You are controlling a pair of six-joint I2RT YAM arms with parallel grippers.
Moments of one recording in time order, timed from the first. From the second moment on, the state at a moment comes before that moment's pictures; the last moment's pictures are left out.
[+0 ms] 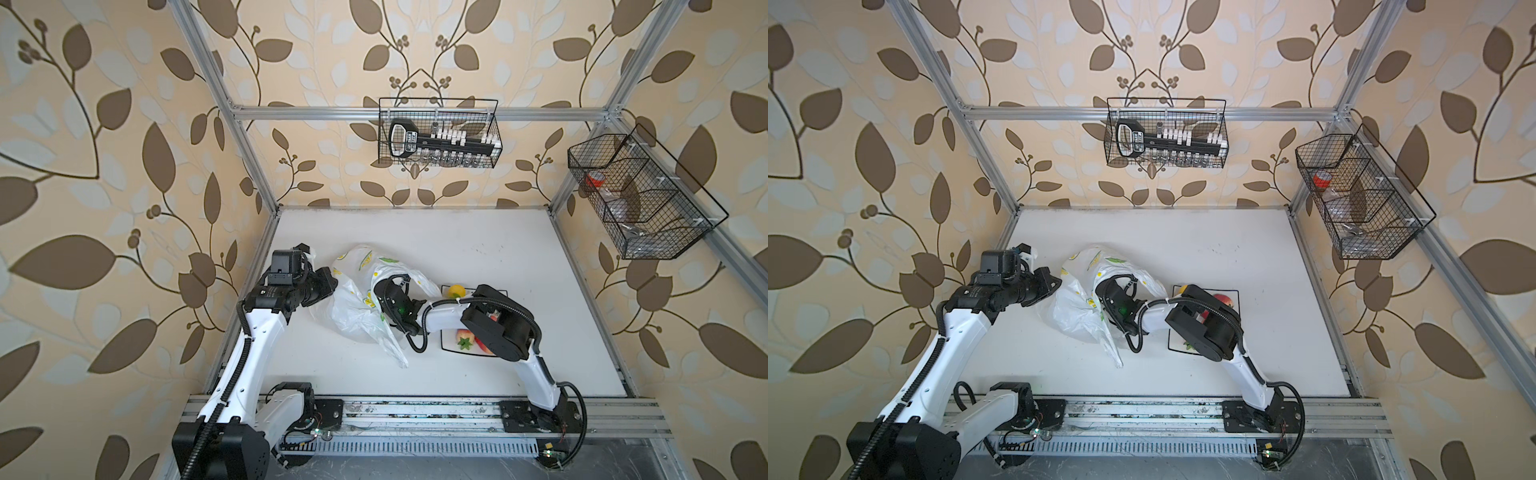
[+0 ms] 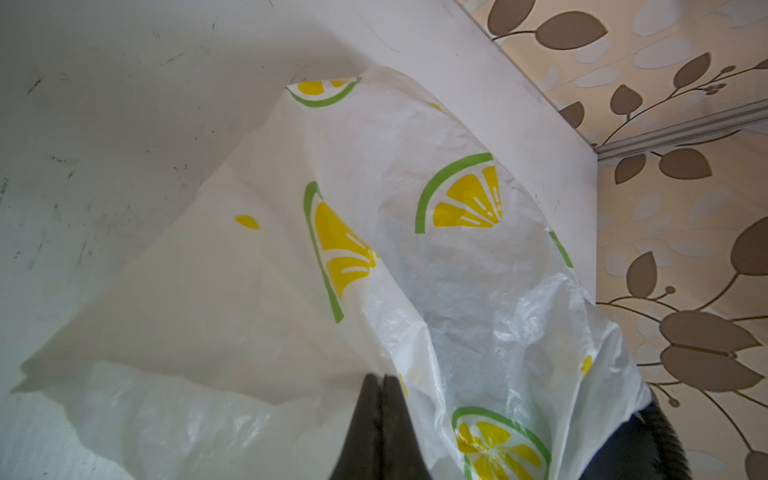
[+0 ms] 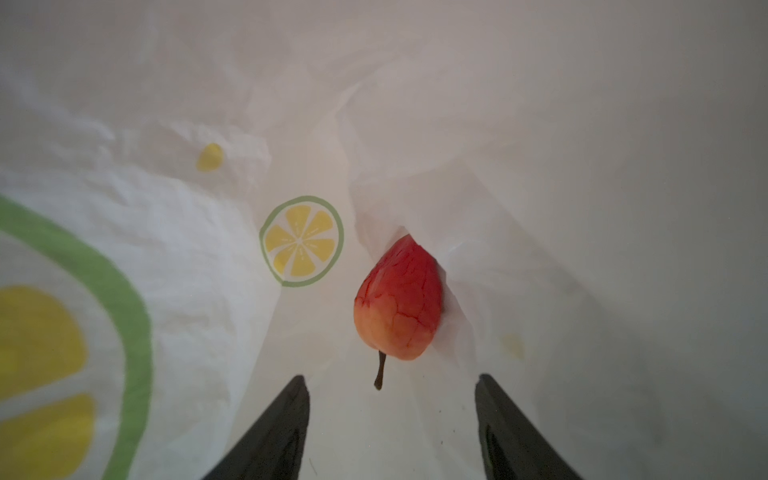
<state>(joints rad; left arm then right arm) 0.02 1.02 0.91 -0.72 0.42 -0.51 0.97 2.23 1.30 0.53 0.40 1.42</state>
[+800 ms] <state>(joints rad) -0.28 1.04 1.12 -0.81 0.47 -0.47 0.92 2.45 1.64 0.38 0.31 1.43</state>
